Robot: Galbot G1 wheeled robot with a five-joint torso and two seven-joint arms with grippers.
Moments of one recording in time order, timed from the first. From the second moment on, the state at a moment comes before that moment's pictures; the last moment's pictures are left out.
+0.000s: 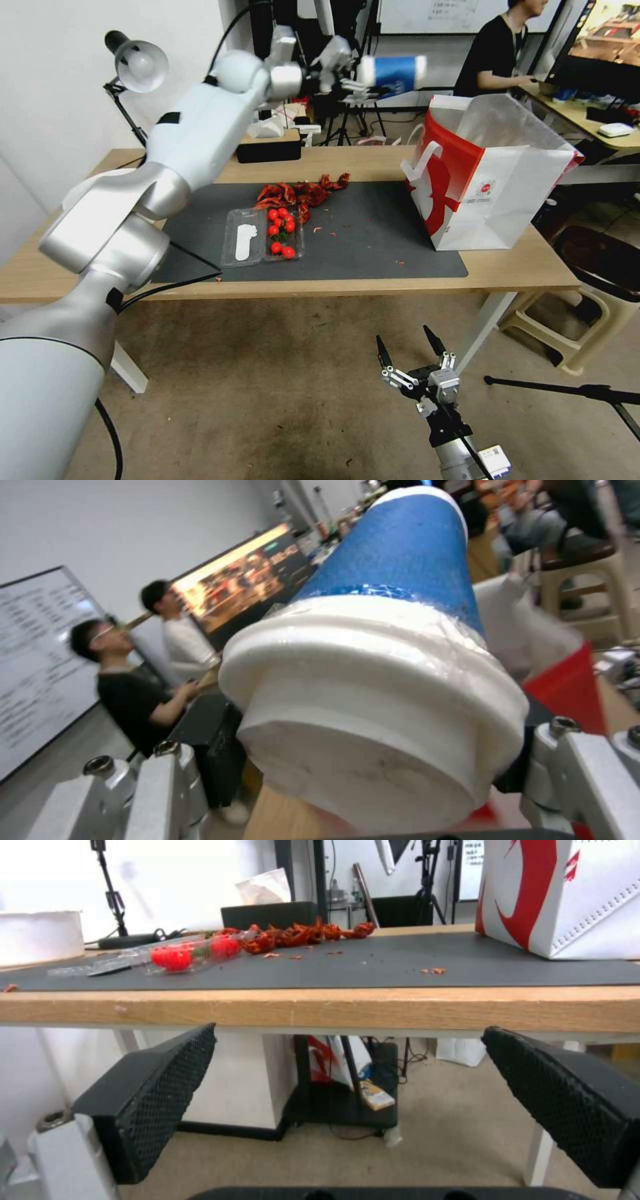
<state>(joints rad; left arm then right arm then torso) -0.37 -1.47 0.36 -0.68 -0.62 0.01 0.94 -1.76 1.26 0.35 1.98 0.20 0.43 0.00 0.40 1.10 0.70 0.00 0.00</state>
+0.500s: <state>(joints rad) -0.42 -1.62 0.43 -0.62 -0.58 0.07 0.79 -1.77 1.27 0.36 1.98 0.20 0.45 0.00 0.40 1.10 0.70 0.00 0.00</state>
